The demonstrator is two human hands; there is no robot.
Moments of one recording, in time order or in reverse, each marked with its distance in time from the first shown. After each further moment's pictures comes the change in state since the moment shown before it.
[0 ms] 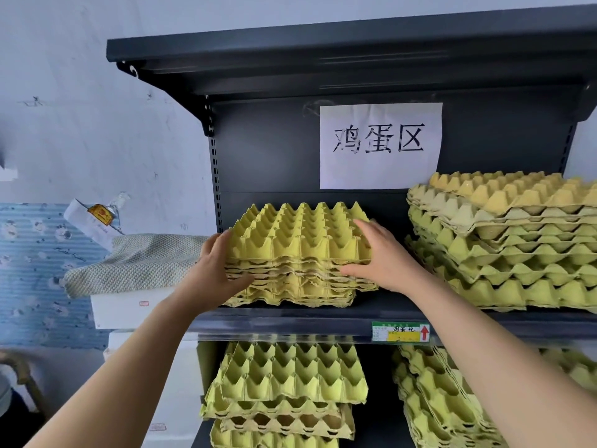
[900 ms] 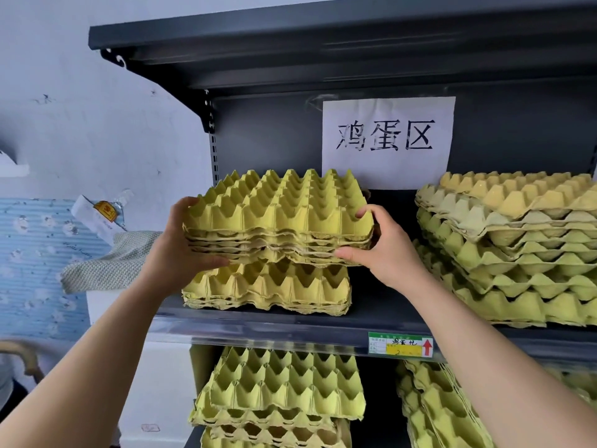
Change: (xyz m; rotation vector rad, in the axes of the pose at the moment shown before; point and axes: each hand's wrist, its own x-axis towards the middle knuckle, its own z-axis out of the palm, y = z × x) left_hand 0.016 -0.005 -0.026 -0.307 0.257 -0.145; right_hand 0.008 -0.001 -0.005 0.470 0.216 -0.017
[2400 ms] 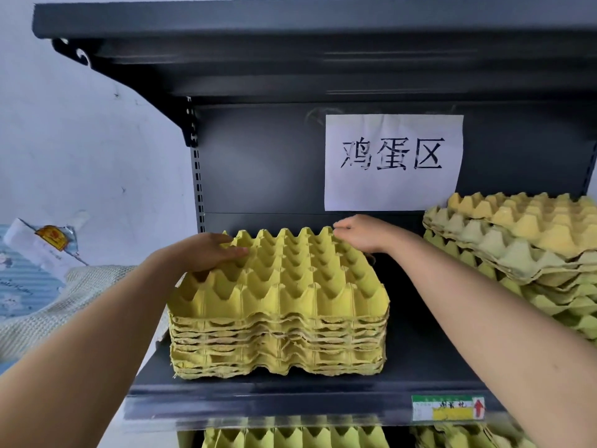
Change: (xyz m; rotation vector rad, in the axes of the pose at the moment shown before) left_hand 0.148 -0.020 0.034 0.404 -0.621 -0.183; right_hand 0.146 -0.009 0.037 -0.548 -0.421 0.271
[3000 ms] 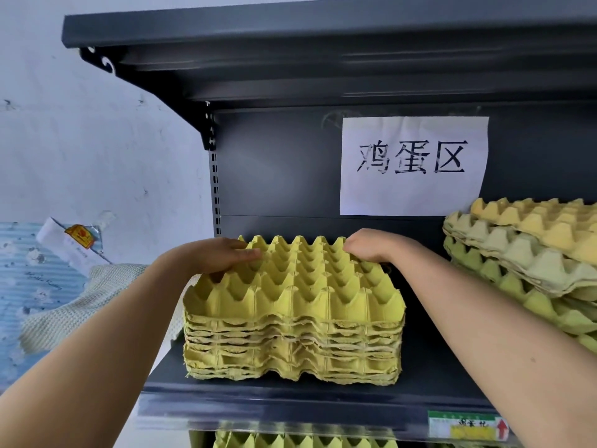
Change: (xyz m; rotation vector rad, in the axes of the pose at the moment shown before) left_hand -0.020 0.009 -0.007 -0.059 -0.126 0.022; right_hand 0.017 -0.003 0.019 -0.035 -0.090 0.124
